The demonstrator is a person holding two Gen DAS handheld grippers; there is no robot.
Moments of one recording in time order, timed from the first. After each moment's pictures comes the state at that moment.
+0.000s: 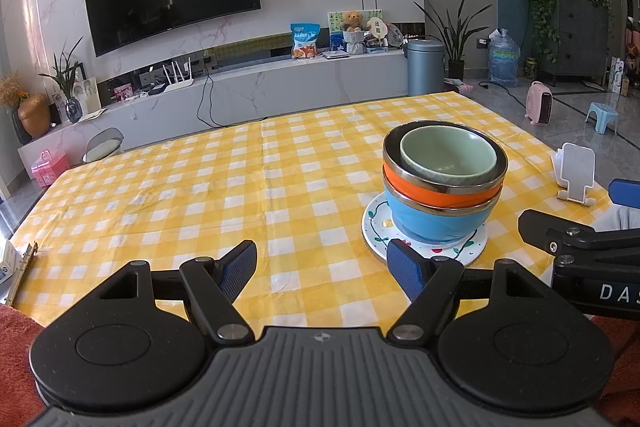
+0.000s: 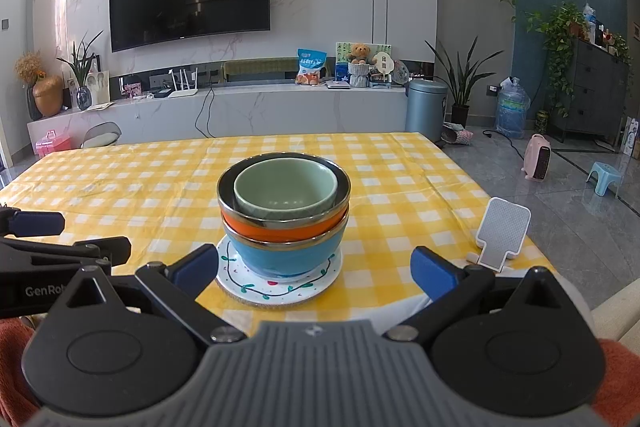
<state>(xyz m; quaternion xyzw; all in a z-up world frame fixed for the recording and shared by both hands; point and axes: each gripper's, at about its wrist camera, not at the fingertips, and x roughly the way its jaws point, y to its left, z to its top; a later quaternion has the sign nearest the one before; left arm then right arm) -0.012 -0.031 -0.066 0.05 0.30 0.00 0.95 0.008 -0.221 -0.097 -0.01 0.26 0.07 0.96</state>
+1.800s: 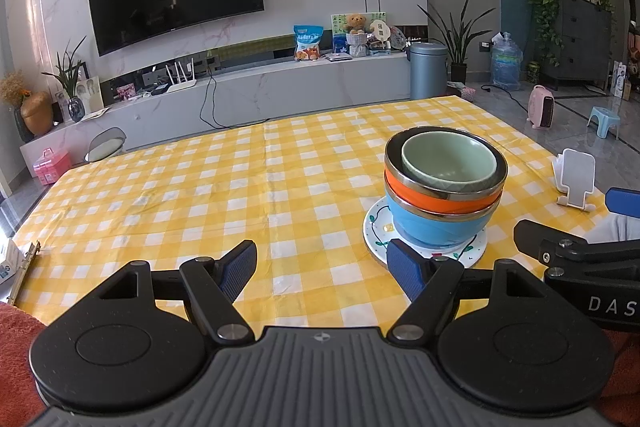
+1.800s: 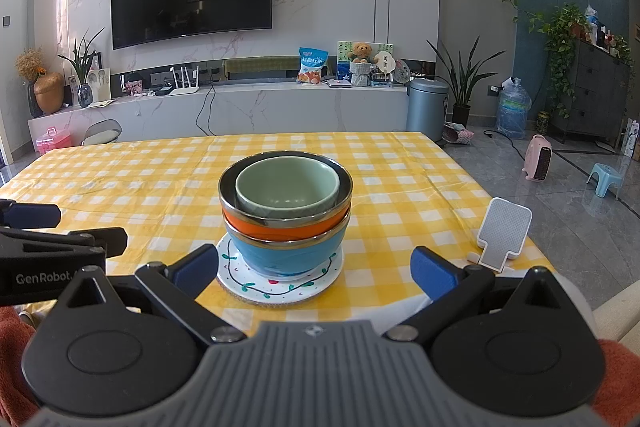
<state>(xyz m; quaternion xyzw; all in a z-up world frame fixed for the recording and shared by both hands) -0.013 -0.033 -0.059 0.05 0.30 0.01 0.95 0.008 -0.221 -0.097 -0.01 0.26 0.07 0.96</state>
